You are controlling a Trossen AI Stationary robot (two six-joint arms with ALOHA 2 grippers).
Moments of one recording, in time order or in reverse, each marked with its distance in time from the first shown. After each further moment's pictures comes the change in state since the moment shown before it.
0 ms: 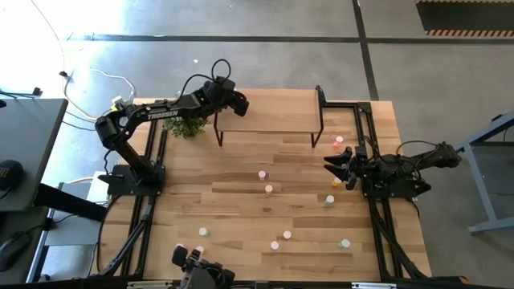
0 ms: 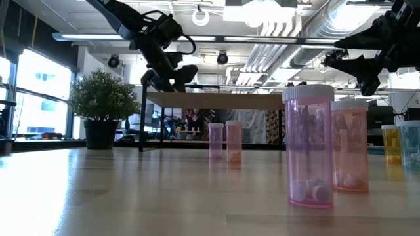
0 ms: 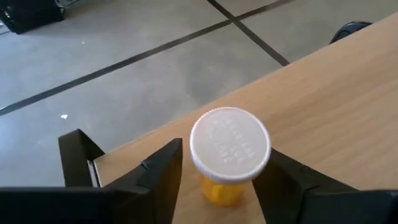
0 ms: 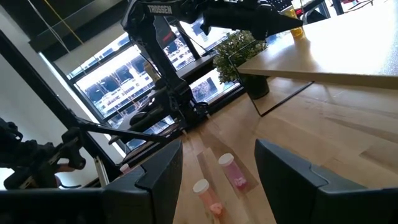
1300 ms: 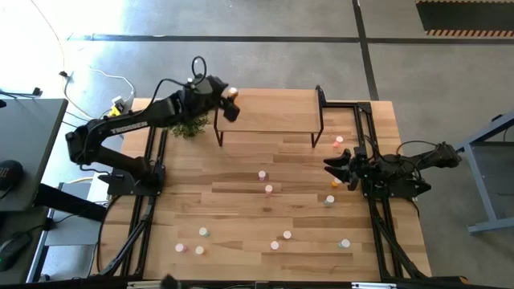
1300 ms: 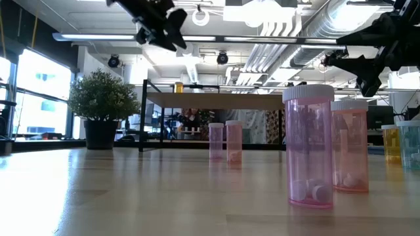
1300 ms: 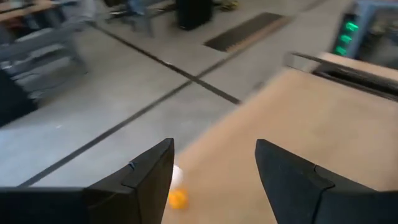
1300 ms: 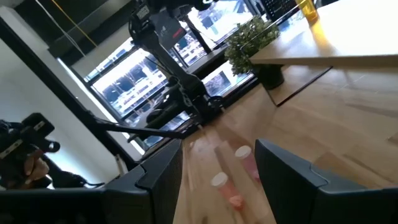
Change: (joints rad) left arm -0.174 -0.334 0.002 -0.083 0.003 0.201; right arm 0.001 0.000 0.000 0.010 -0.060 0.081
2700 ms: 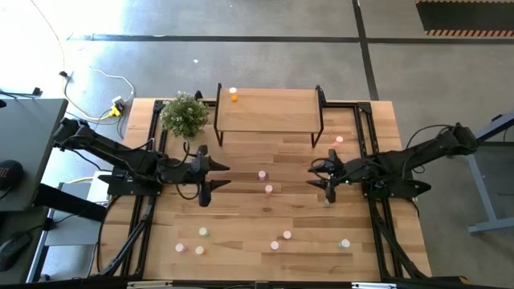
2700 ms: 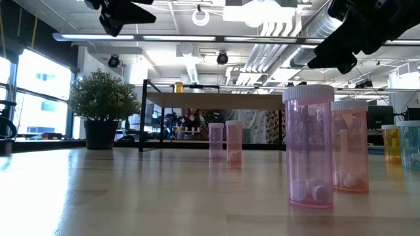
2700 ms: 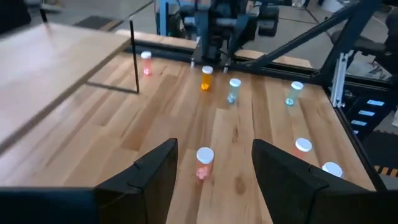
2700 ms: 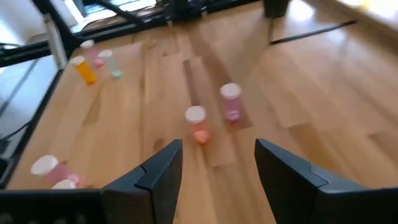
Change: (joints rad) left arm -0.759 -0.298 -0.447 0.184 -0.052 -0.228; right arm 0.000 0.798 0.430 -0.163 -0.107 -0.237
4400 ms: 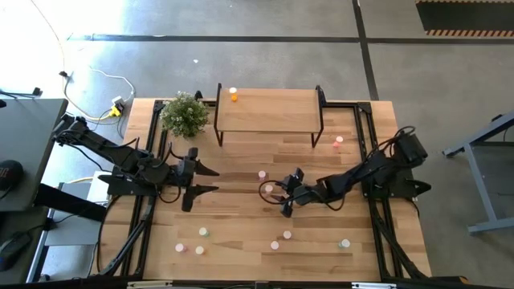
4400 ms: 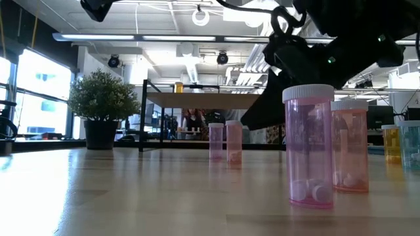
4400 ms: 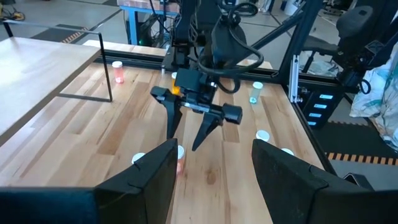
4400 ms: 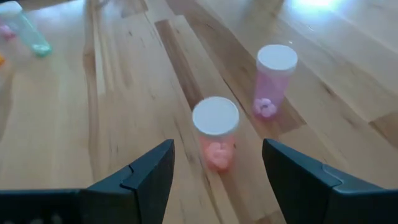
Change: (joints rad) left arm -0.110 -0.140 0.000 -0.105 0.015 0.002; right arm 0.028 0.890 0.221 0.511 0.151 0.107
